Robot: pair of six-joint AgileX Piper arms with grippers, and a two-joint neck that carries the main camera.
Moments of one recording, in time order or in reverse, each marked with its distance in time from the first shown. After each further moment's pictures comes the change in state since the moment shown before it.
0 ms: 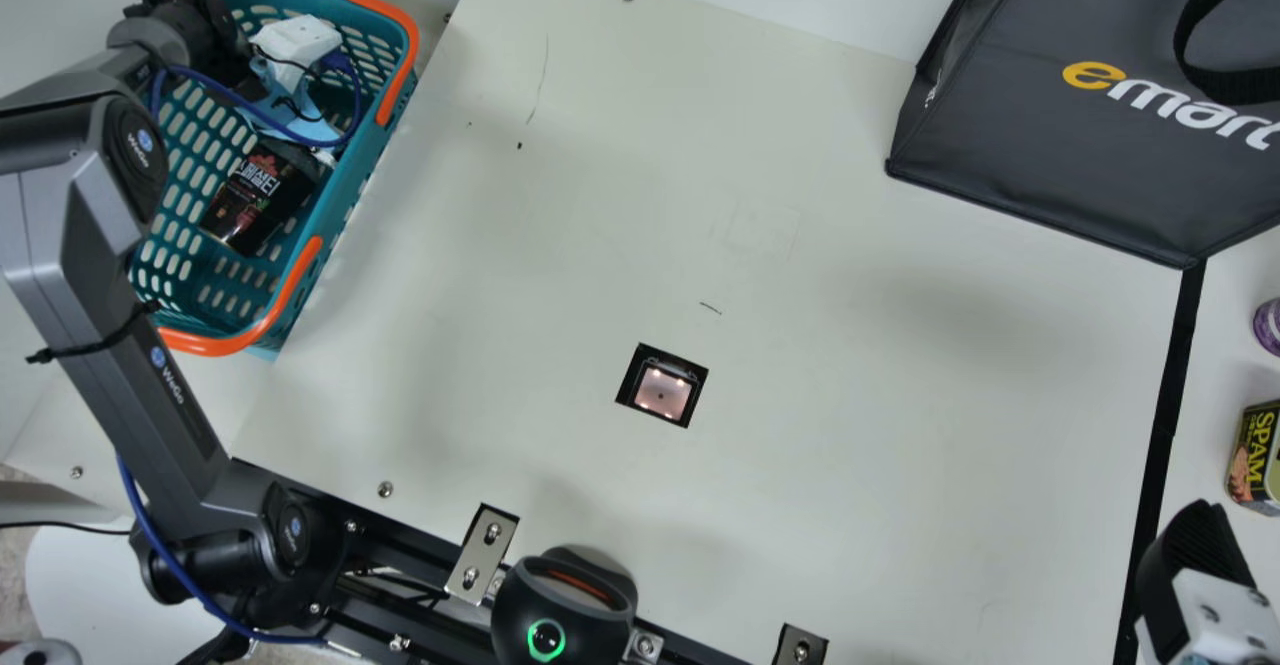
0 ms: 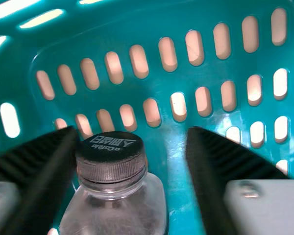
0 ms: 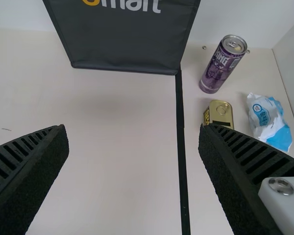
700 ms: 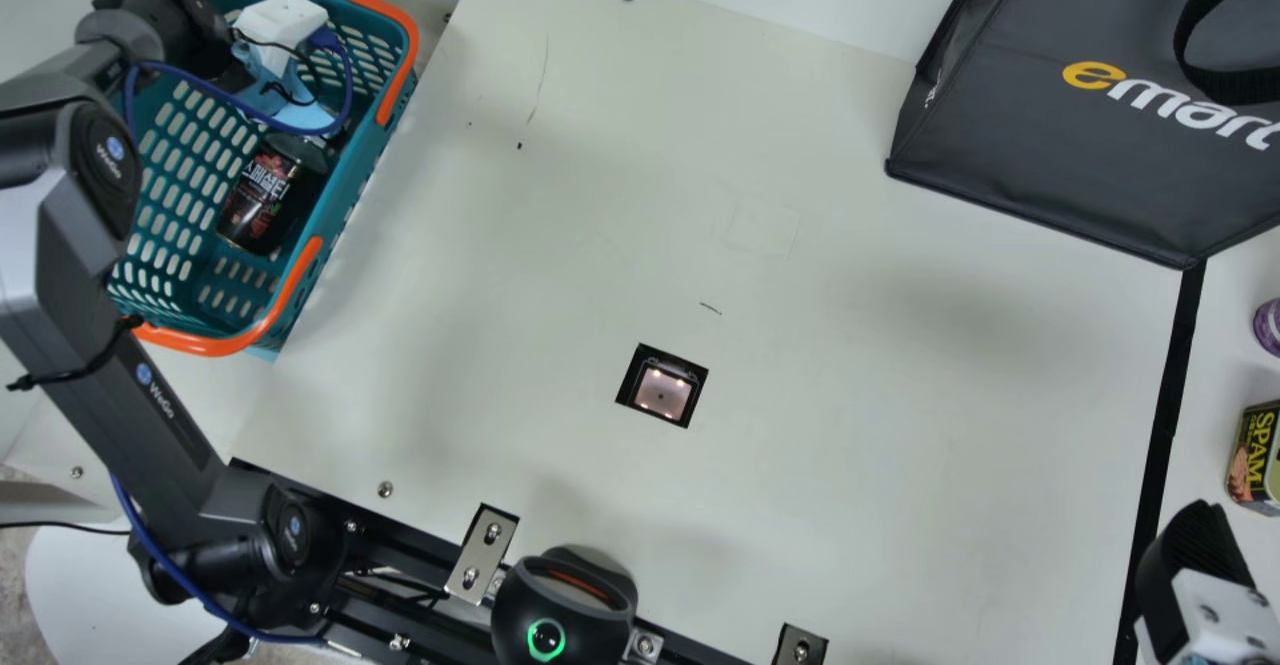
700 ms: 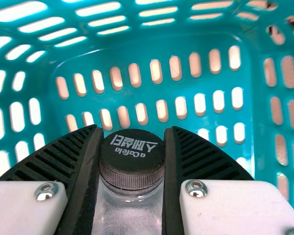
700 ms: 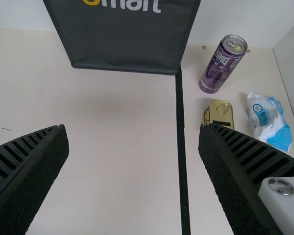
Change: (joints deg) left arm 0.6 -8.5 5.0 -5.8 -0.3 -0.1; right arm 0.0 0.0 0.0 0.0 0.1 0.0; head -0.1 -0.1
